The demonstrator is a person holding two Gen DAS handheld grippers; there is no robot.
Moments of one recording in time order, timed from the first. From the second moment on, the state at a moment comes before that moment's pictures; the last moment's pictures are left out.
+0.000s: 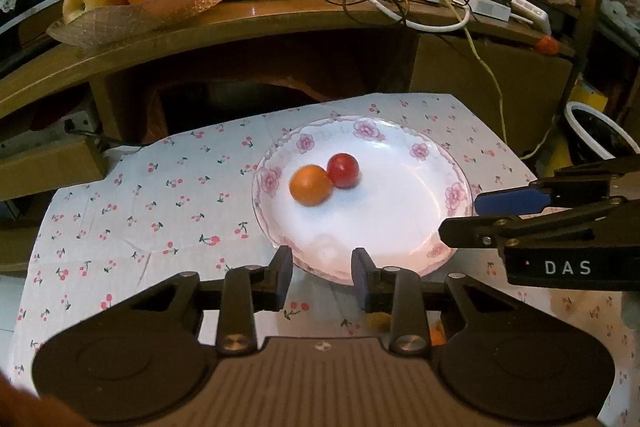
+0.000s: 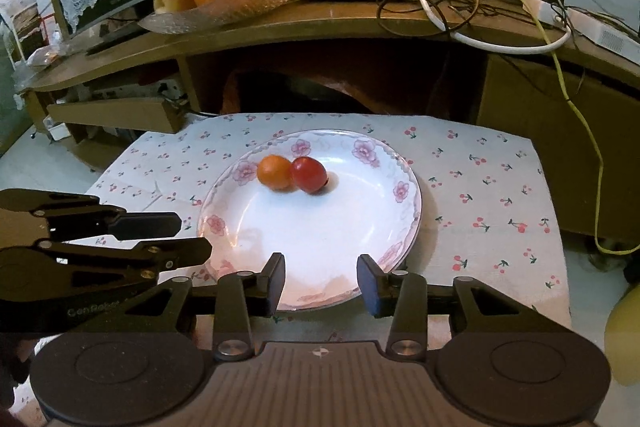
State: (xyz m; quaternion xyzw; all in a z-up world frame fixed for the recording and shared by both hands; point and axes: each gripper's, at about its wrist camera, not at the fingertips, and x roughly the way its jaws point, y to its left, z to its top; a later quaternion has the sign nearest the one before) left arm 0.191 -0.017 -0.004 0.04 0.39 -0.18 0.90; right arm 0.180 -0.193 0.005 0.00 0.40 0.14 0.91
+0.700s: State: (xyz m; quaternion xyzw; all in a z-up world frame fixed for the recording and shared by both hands) left arm 0.142 0.012 0.000 0.06 0.39 -0.19 0.90; right arm 0.137 -0.195 -0.004 -0.03 0.42 0.18 0.89
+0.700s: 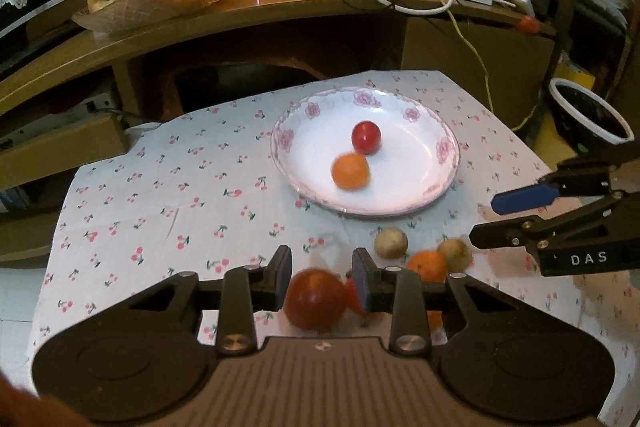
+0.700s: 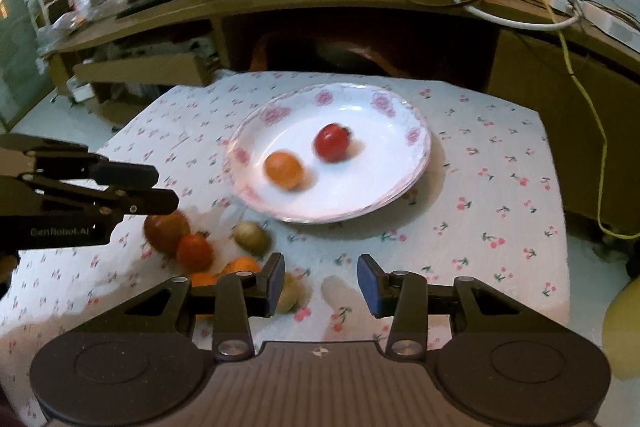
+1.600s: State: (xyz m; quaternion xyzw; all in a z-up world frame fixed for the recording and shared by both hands) left arm 0.145 0.012 -0.036 0.12 0.40 -0.23 0.88; right arm 0.138 -0.172 -0.030 -0.10 0.44 0.22 0.86
